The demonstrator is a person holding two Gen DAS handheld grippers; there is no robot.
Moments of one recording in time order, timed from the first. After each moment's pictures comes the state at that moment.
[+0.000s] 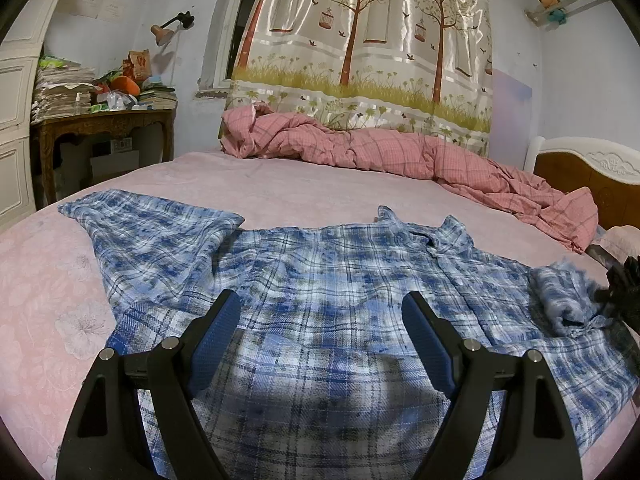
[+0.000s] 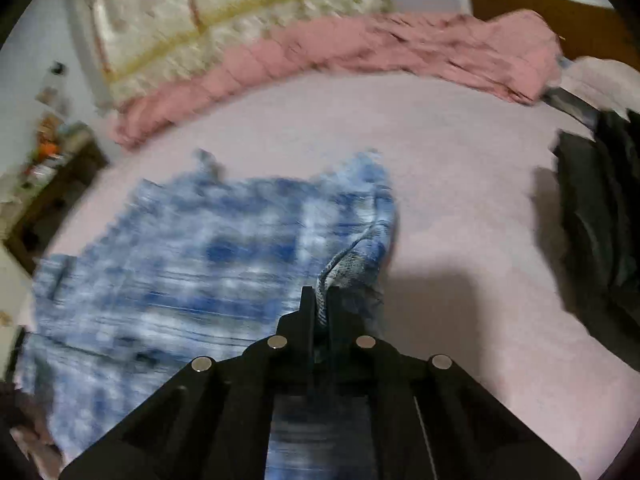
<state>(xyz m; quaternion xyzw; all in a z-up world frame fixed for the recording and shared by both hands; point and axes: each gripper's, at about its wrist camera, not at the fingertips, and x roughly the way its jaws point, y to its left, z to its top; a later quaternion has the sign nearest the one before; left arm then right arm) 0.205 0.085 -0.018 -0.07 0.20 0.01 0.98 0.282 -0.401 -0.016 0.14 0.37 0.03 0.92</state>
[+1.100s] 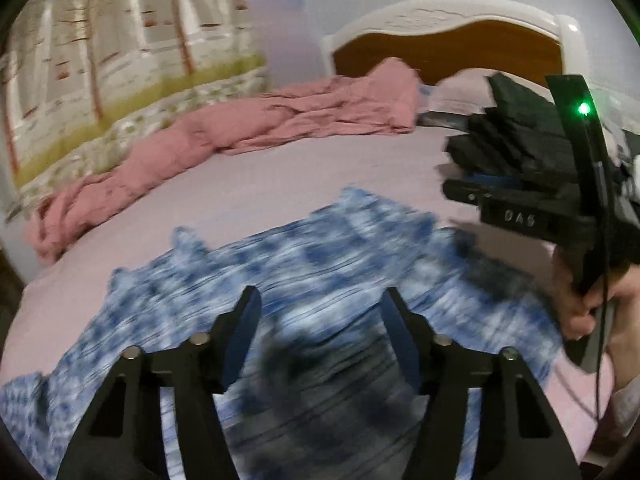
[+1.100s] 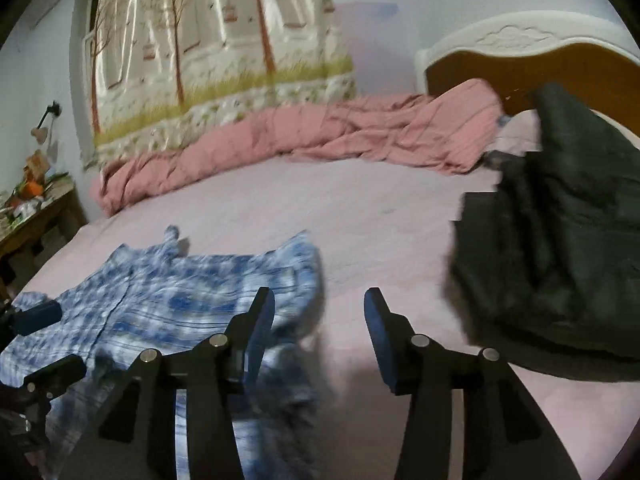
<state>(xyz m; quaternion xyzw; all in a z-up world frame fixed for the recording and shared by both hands) 0.241 -0.212 0.020 0.18 0.26 -0.29 0.90 0.225 -0.440 -0.010 0.11 0.22 -0.08 0.96</state>
